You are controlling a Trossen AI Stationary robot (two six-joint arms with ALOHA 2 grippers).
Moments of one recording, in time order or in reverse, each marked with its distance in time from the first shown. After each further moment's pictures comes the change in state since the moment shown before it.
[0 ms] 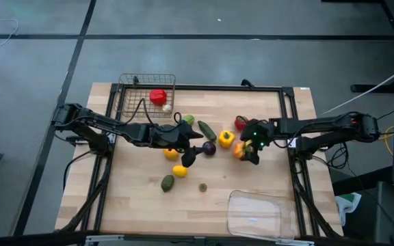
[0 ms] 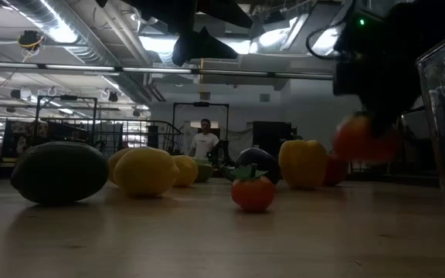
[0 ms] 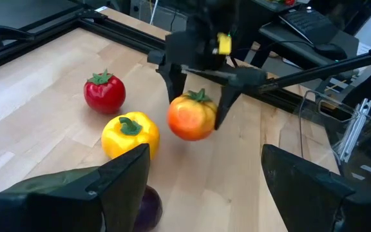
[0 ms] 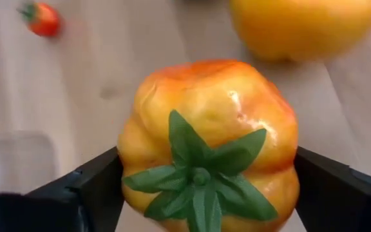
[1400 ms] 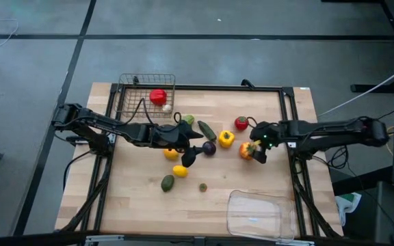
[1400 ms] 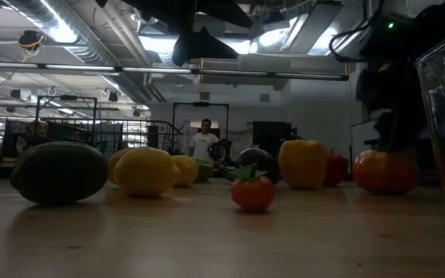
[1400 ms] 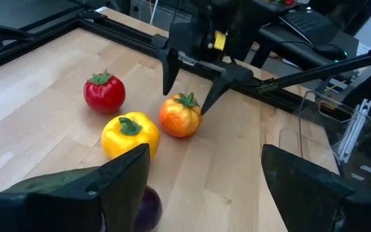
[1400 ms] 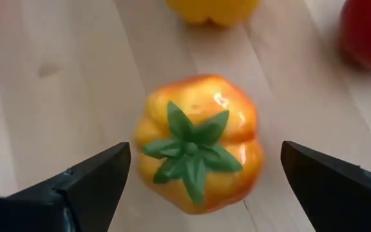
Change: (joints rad) left arm 0.000 0.000 0.000 0.001 0.000 -0.001; right arm 0.000 -0.188 -0.134 -0.089 0.196 -0.003
